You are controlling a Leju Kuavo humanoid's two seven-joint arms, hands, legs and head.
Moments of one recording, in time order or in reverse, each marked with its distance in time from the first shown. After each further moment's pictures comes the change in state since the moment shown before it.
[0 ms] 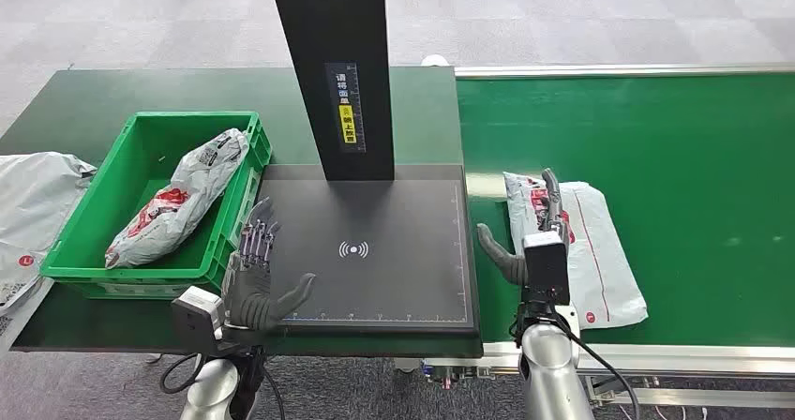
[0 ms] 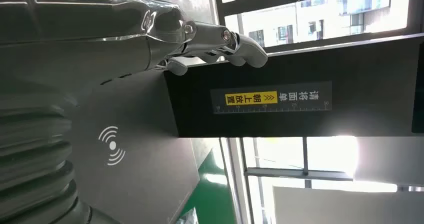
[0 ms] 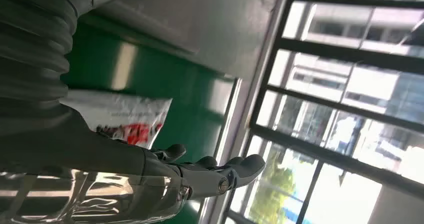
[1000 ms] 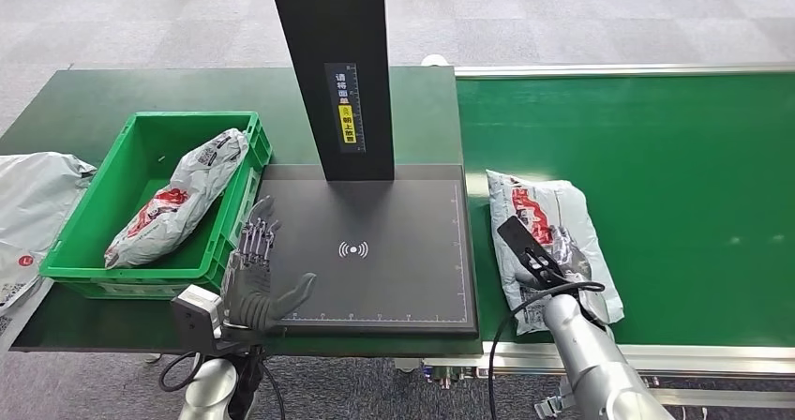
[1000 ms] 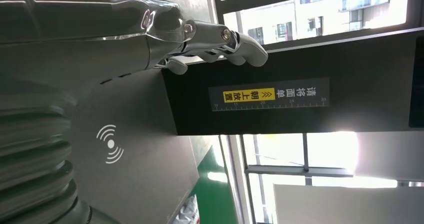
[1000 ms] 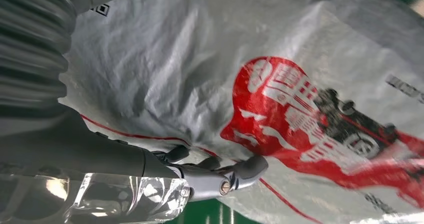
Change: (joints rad) left arm 0.001 -0.002 0.000 -0.014 -0.002 -0.008 0.007; right arm -0.323 -0.193 -0.092 0.681 0.503 0.165 0.547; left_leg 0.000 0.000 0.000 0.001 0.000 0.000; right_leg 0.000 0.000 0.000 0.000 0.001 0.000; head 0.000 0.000
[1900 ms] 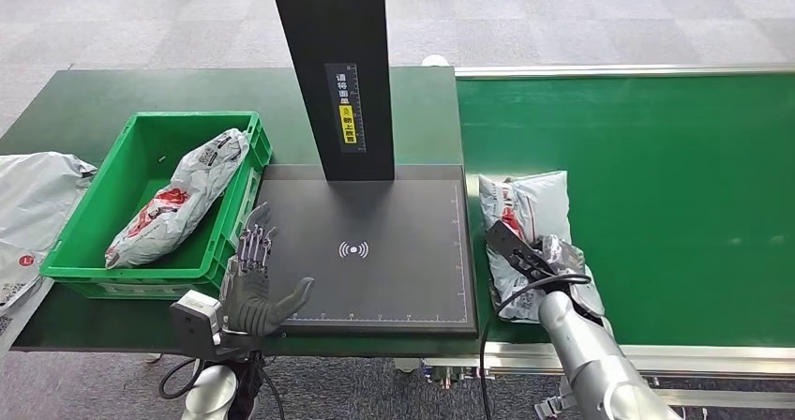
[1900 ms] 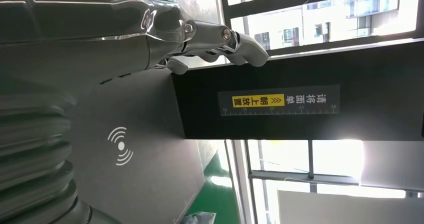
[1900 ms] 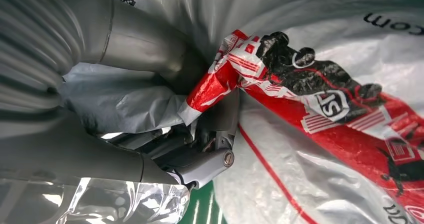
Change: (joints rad) left arm 0.022 0.003 -0.002 0.000 0.011 0.026 0.000; right arm -0.026 -0.002 0.049 0.038 0.051 0.057 0.022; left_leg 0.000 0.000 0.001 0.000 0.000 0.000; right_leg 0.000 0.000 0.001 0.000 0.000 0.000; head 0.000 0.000
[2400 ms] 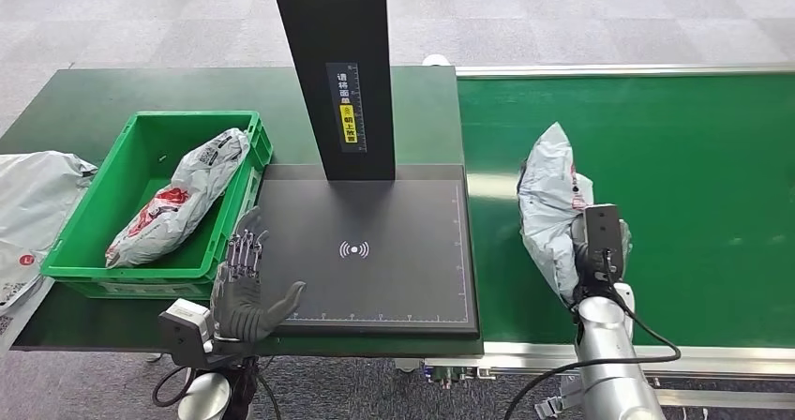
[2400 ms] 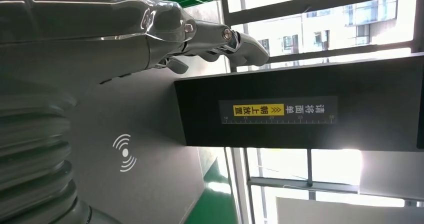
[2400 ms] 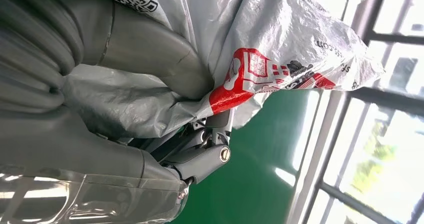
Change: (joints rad) left arm 0.034 0.013 -0.002 -0.038 0.016 0.021 -0.008; right arm 0.105 0.033 -0.283 -0.263 -0.603 -0.172 -0.578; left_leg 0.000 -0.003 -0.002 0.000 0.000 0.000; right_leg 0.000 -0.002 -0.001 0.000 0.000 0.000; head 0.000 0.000
